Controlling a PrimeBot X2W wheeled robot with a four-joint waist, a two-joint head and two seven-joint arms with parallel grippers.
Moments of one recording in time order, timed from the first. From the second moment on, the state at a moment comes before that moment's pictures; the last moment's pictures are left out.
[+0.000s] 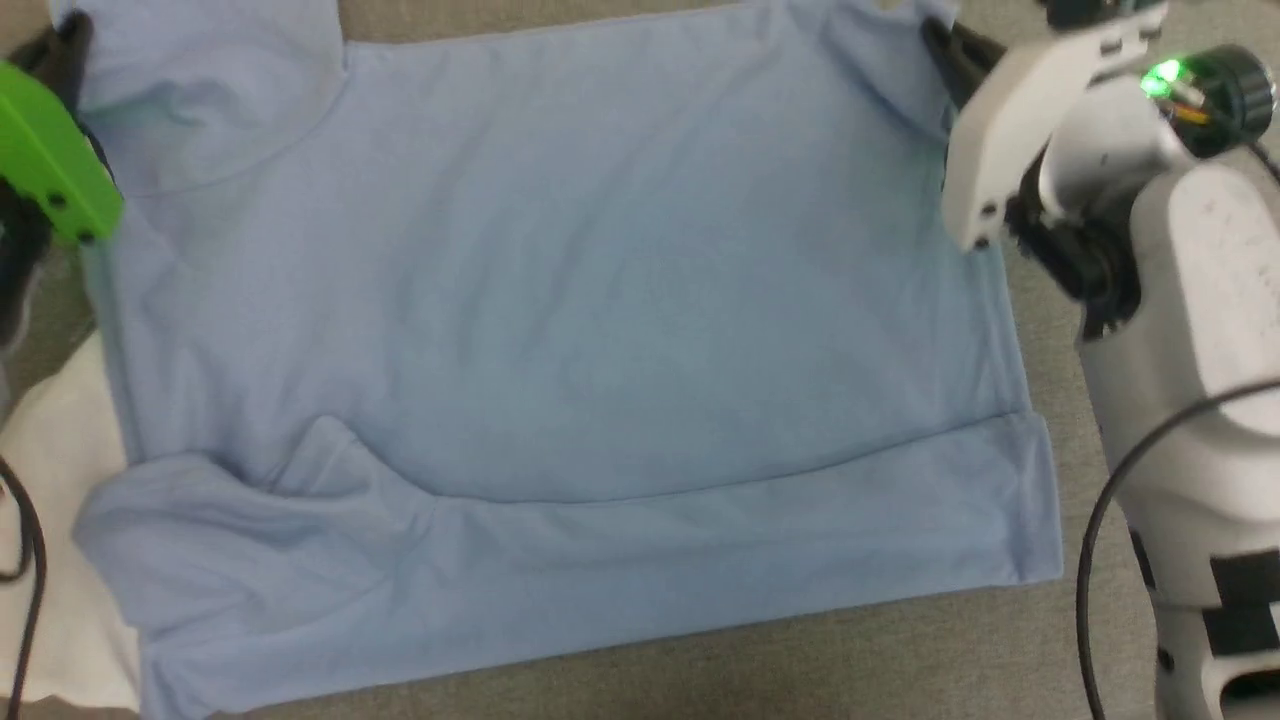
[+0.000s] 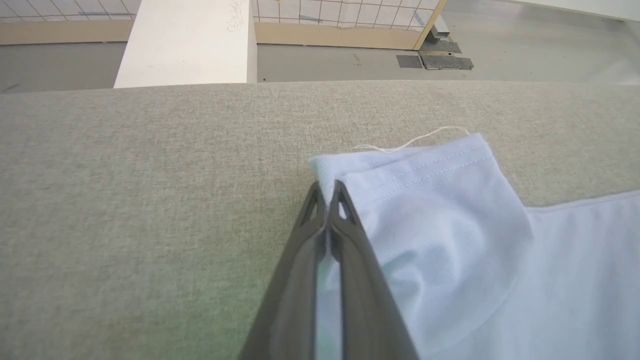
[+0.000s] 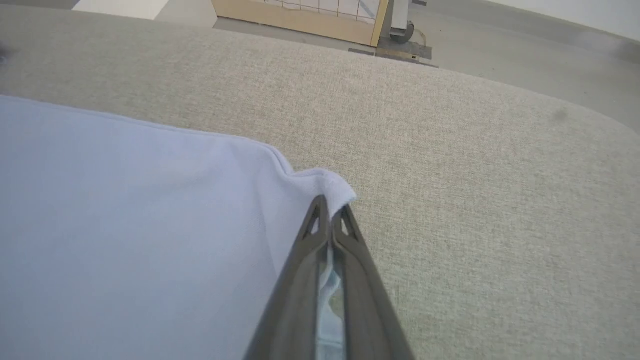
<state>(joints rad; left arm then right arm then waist) -0.79 0.66 -0.23 0.18 -0.74 0.06 0.47 -0.86 -0.13 0.14 0.35 0.21 0.13 0.50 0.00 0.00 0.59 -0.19</state>
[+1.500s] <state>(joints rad) 0.03 0.46 -0.22 0.15 -0.91 0.02 0.12 -0.10 -0.21 0.01 0.16 0.26 0.13 0.41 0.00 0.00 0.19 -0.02</state>
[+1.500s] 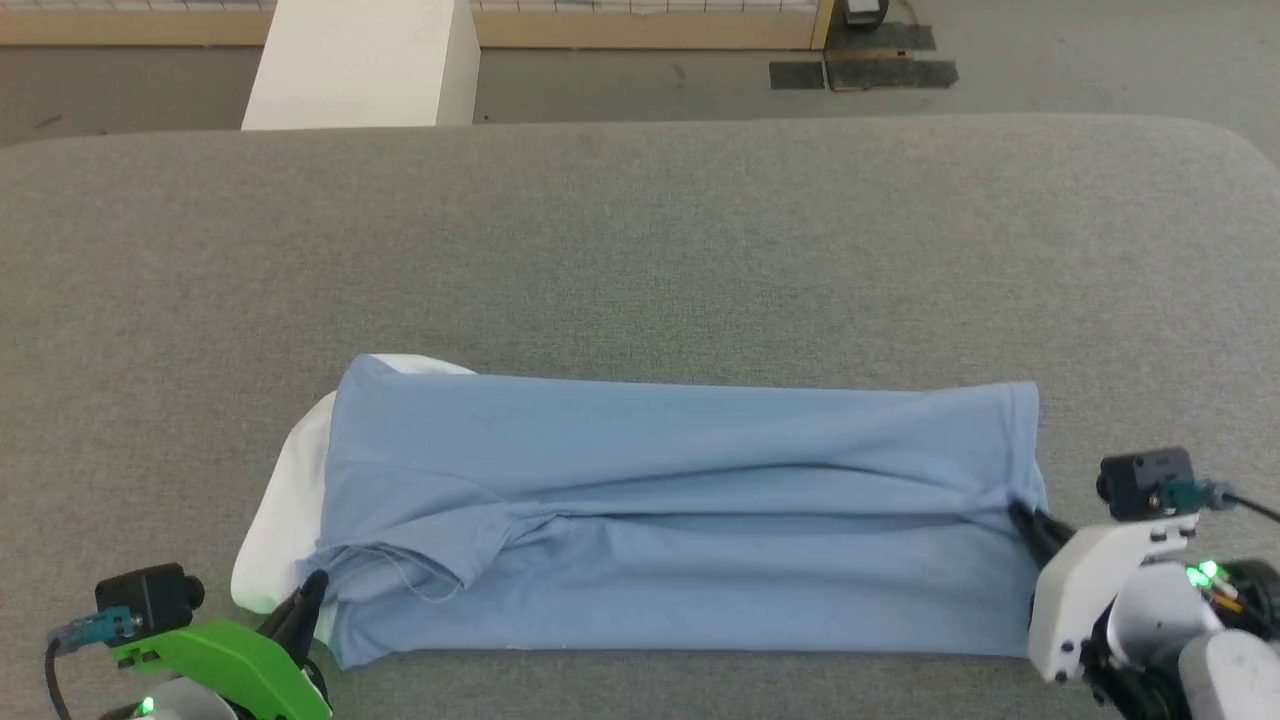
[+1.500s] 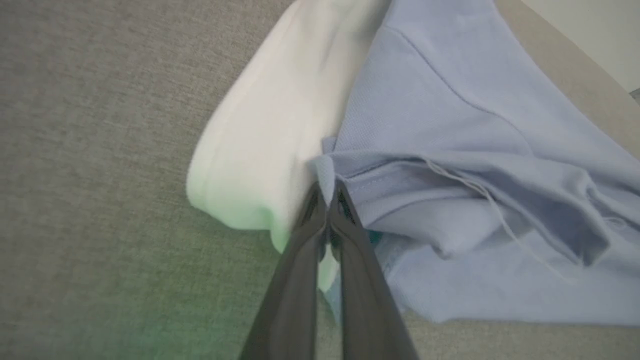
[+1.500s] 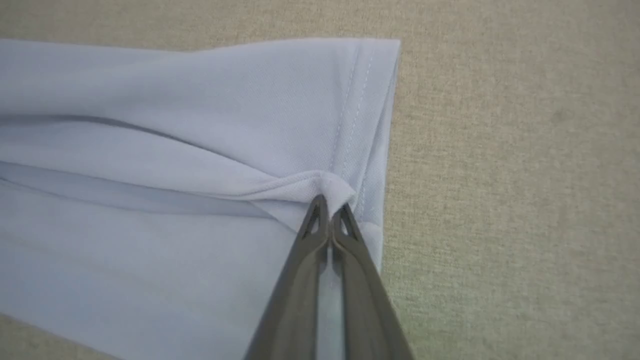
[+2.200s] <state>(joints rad) 0.02 0.38 -0.28 0.19 -0.65 0.08 -0.22 0.06 -0.07 -0.14 0.07 0.26 0.13 0.29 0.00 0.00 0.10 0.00</state>
